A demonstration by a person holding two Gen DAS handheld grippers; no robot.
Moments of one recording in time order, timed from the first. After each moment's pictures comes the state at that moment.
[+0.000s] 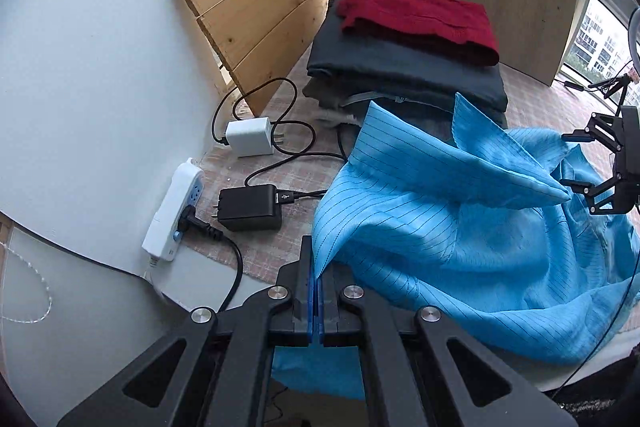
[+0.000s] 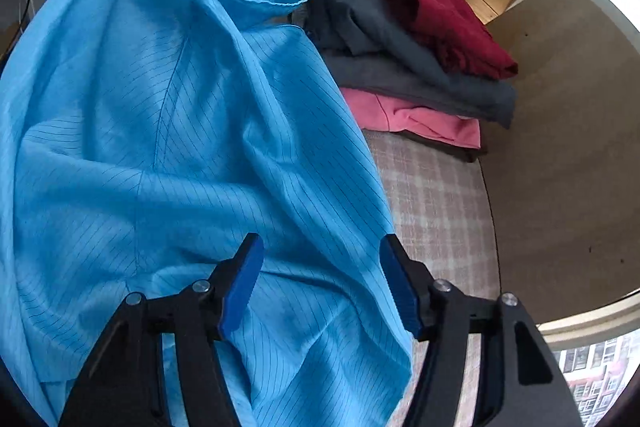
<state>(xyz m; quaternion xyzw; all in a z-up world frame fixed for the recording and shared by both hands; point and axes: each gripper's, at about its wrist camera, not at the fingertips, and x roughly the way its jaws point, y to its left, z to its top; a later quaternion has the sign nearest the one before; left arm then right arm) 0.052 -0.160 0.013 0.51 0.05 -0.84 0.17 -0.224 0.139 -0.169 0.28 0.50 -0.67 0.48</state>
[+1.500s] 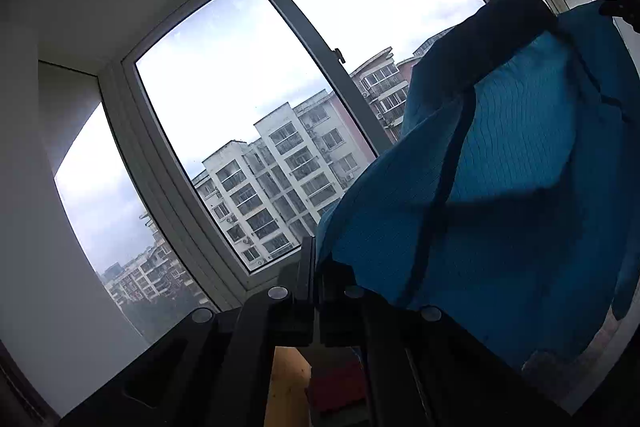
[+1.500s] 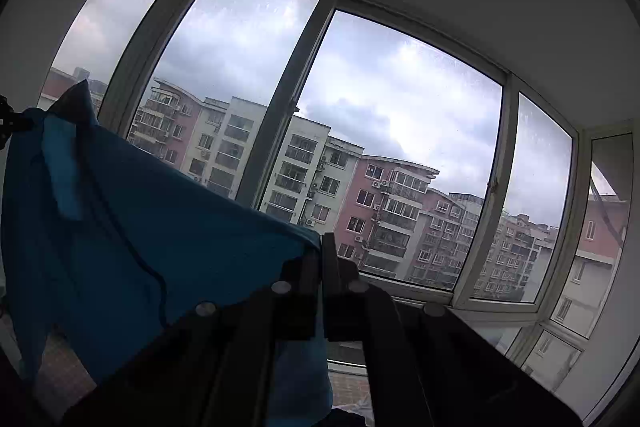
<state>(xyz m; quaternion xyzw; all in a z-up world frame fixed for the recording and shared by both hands) 0.142 0.073 0.434 0.06 -0.27 -0.96 0.01 0.107 0.457 0.389 0.00 0.18 -0.98 -0.06</state>
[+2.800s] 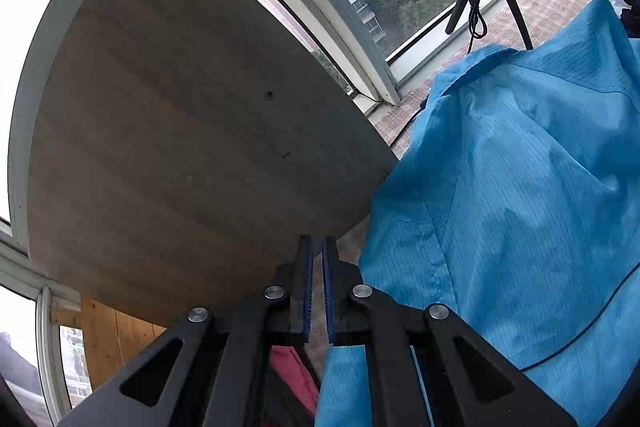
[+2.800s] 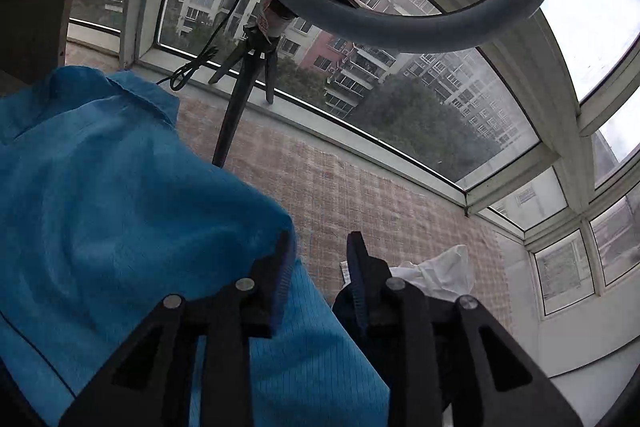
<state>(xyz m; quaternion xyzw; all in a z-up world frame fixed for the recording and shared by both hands) -0.292 0.189 0.025 0.41 -0.35 -0.84 -0.08 -0.337 0.577 -0.027 0.44 0.23 -0.86 -0.15</state>
